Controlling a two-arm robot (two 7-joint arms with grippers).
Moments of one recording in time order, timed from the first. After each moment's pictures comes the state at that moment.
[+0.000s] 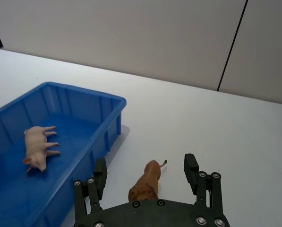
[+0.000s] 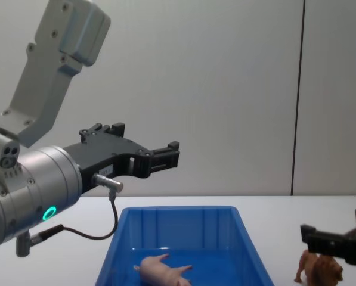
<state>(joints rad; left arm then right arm) -0.24 0.38 0.45 -1.63 -0.20 0.01 -0.01 -0.06 0.32 -0.25 -1.76 0.21 0.20 0.09</state>
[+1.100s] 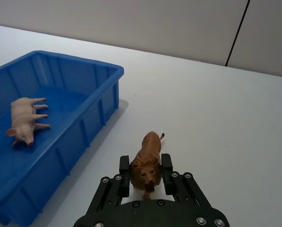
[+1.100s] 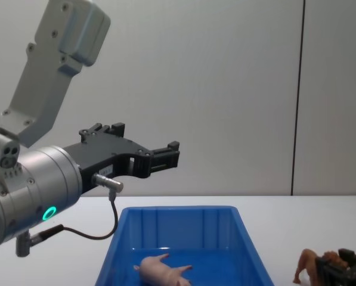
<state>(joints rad) -0.24 0.38 0.45 -1.63 -0.20 0.01 -0.01 -0.03 0.30 -0.25 -1.63 0.20 0.18 0.14</state>
